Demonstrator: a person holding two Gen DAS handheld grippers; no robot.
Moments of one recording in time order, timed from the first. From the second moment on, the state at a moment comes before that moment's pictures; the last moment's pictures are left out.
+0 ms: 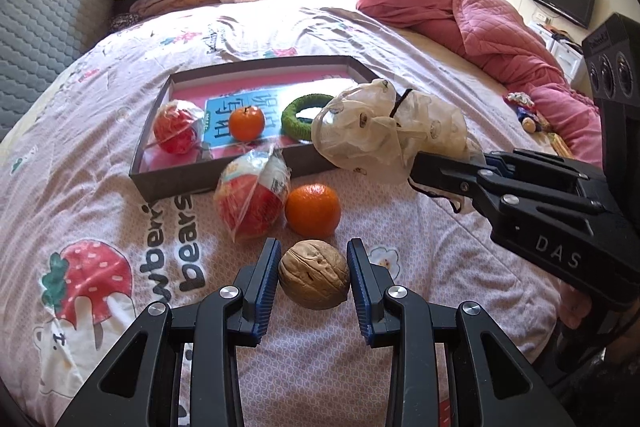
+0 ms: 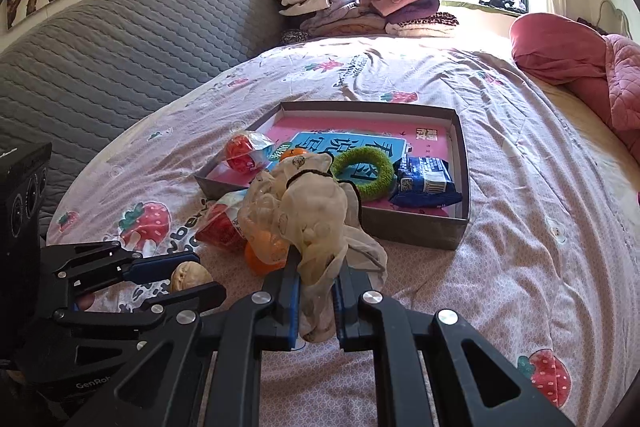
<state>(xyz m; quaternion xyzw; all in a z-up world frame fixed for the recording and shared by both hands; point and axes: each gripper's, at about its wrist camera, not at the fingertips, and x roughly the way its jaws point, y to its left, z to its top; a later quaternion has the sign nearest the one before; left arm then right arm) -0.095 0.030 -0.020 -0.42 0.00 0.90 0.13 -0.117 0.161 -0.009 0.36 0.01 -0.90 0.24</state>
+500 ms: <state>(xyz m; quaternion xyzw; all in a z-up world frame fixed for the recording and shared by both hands) -0.109 0.026 0.006 -0.39 0.01 0.91 0.13 -0.120 0.167 0.007 0.35 -0.01 -0.91 0.23</state>
